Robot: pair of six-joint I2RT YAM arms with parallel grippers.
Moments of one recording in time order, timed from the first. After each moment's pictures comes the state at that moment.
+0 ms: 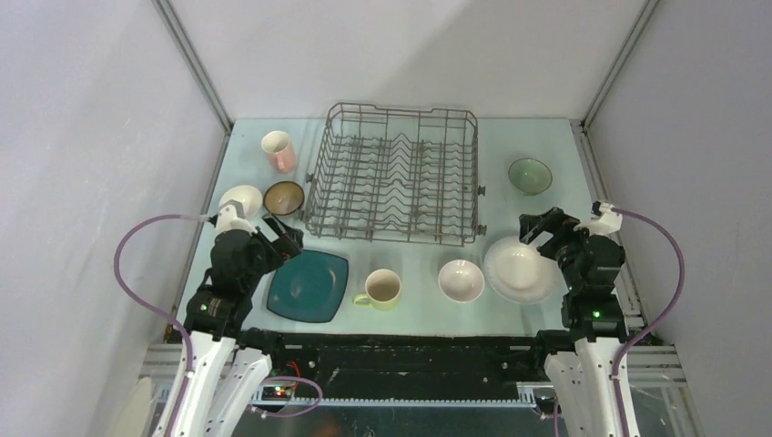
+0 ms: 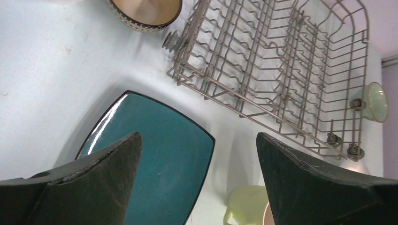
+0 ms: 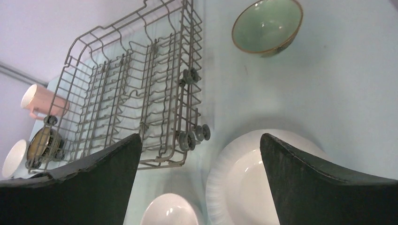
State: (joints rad) left arm -0.18 0.49 0.68 -0.66 -0.13 -0.63; right arm -0.05 0.45 0.51 -0.28 -0.08 0.50
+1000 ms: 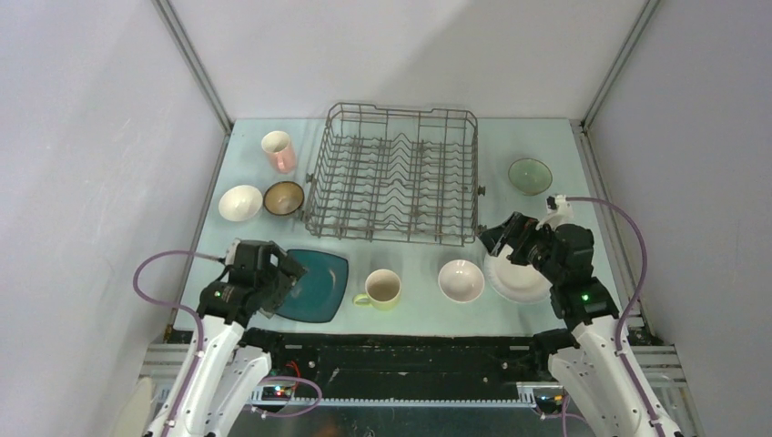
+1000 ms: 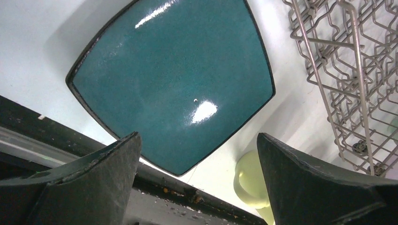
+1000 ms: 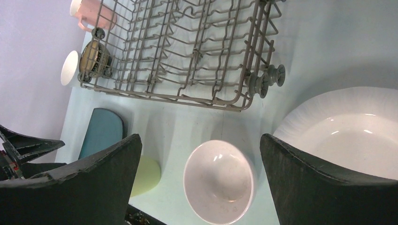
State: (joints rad) left arm -0.18 0.60 0.60 -0.99 -0.12 -1.04; right arm 0.18 0.59 0.51 -0.30 -0.26 0.60
